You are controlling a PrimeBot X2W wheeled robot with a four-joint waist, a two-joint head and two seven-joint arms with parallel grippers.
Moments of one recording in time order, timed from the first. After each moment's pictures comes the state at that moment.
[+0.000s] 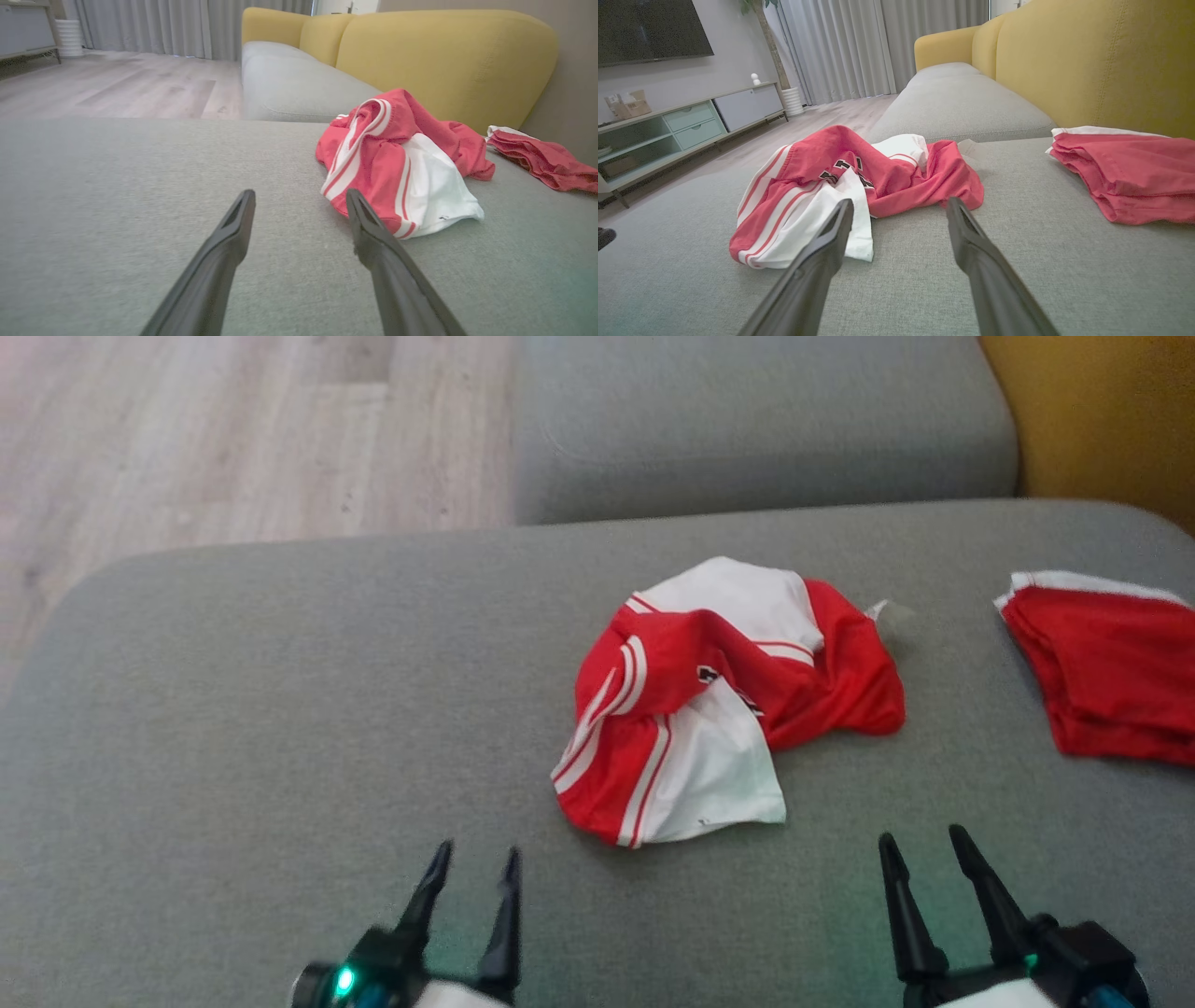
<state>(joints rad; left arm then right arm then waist) 0.02 0.05 -0.42 0.37 -0.28 0.05 -0.25 0.22 -0.08 0.12 0.13 0.19 0.13 -0.25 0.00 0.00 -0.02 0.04</state>
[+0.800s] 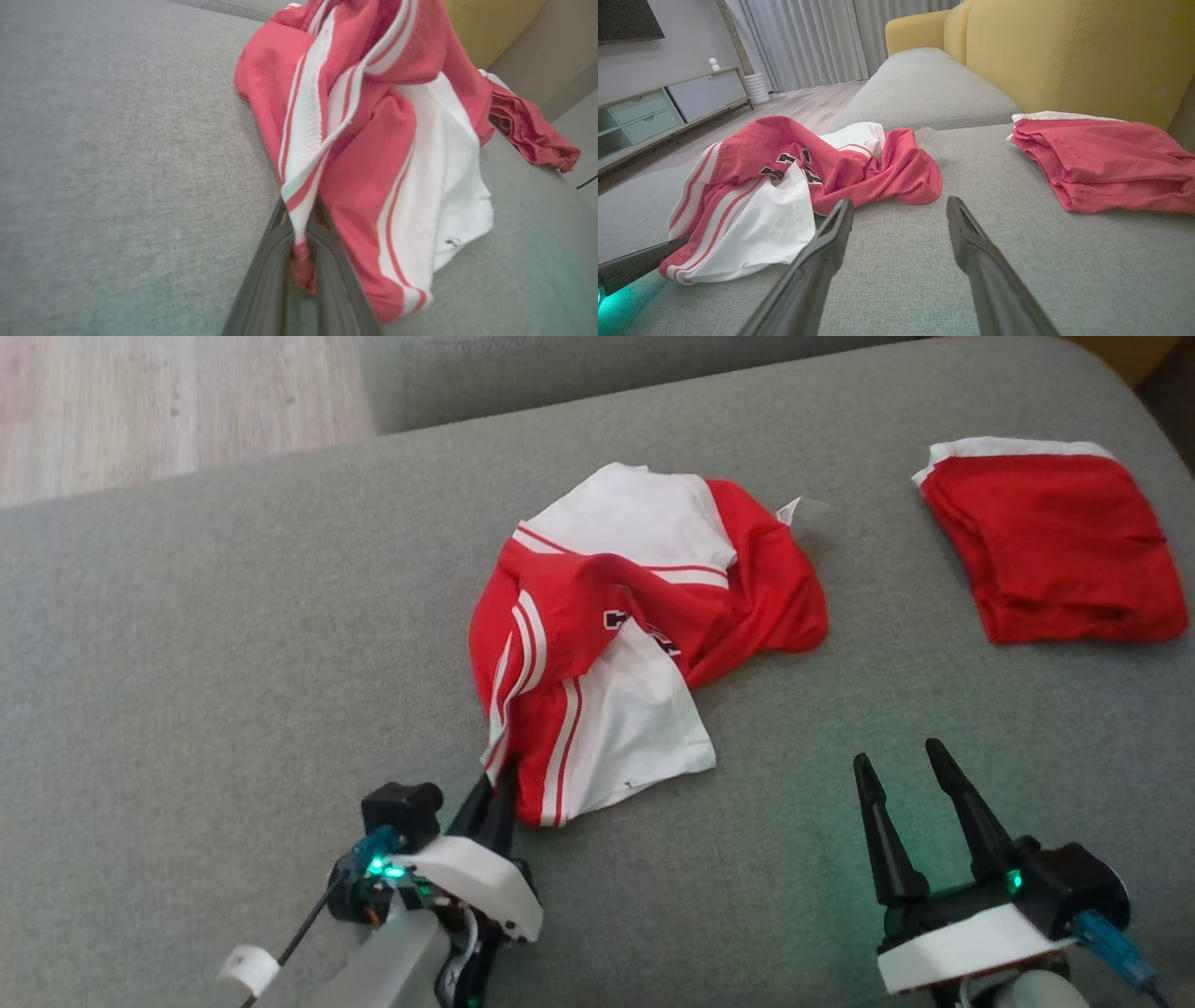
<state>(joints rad) -0.39 0.05 -0.66 0.76 -0.72 -0.05 -0.20 0.07 -0.11 0.17 0.13 0.19 0.13 -0.25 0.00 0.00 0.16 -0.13</state>
